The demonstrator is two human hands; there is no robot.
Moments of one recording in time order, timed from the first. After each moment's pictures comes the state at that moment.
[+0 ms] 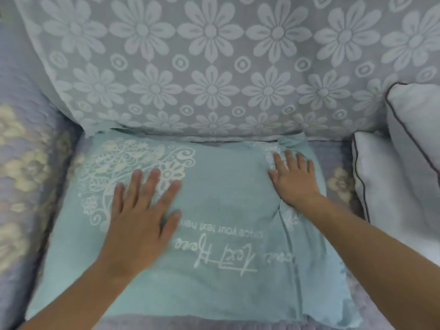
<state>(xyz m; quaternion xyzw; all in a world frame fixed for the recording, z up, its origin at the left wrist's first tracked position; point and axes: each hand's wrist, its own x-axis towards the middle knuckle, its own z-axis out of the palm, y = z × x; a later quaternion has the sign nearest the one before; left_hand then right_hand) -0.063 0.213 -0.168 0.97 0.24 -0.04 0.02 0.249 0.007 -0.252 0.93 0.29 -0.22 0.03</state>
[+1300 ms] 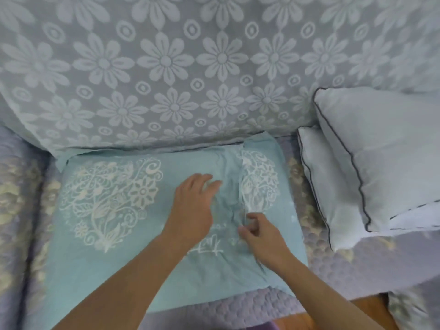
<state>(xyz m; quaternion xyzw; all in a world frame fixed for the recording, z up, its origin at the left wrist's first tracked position) 0.044 0.145 -0.142 0.97 0.10 0.05 0.23 0.100 -0.056 -0.129 0.85 0.02 -0.43 -0.30</state>
